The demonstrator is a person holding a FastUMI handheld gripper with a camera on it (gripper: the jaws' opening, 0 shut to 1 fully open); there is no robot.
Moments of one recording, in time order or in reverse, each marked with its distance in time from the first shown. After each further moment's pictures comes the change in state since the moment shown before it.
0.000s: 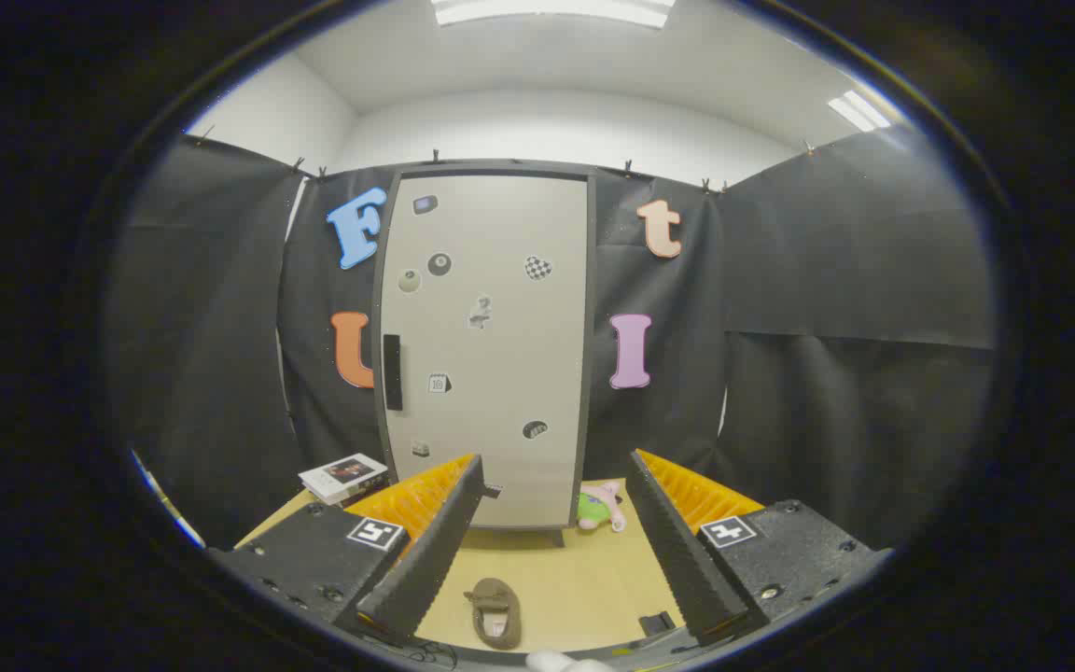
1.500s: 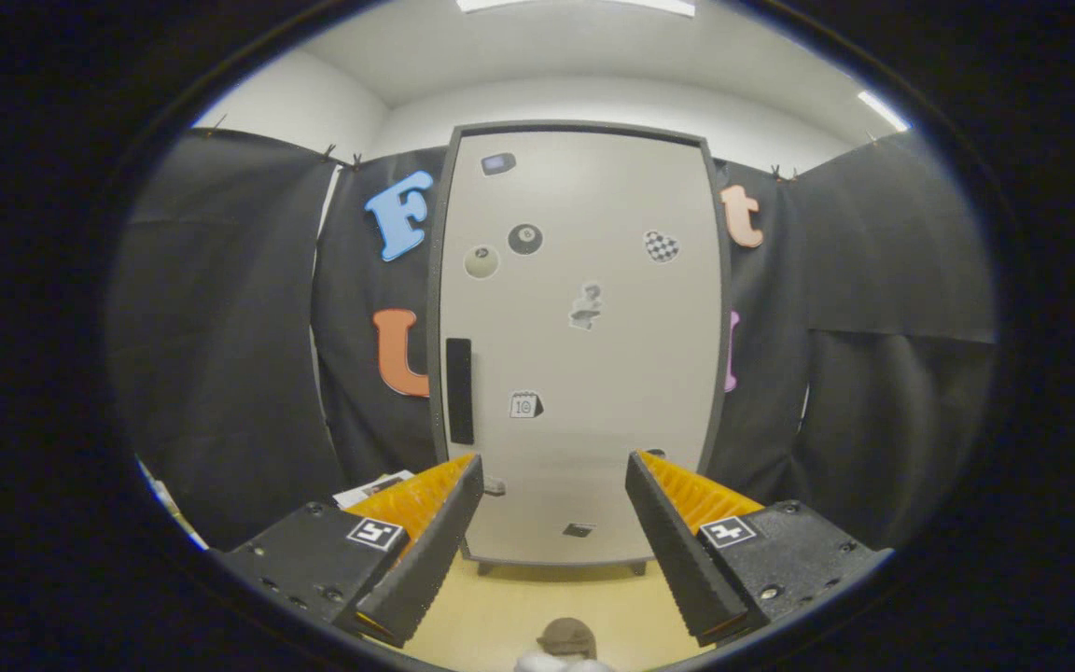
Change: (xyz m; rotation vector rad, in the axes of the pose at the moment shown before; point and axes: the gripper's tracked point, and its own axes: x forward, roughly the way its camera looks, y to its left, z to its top) arm 0.158 0.154 0.007 0.011 0.021 0.189
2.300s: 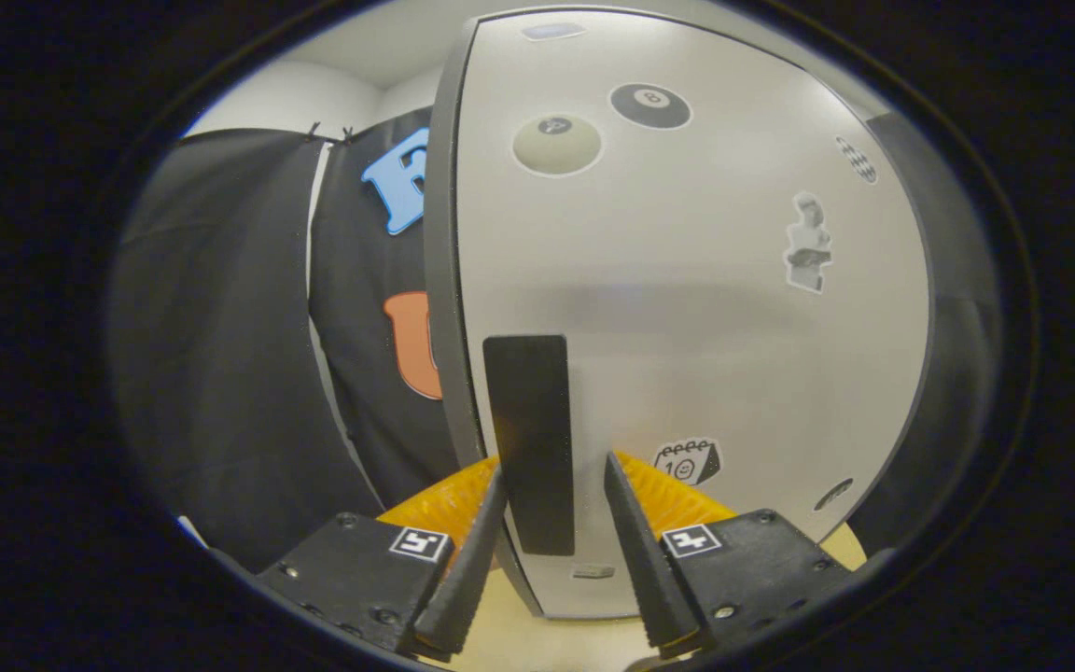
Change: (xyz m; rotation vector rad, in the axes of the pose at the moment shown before) arm 0.189 0.079 0.003 0.072 0.078 0.083
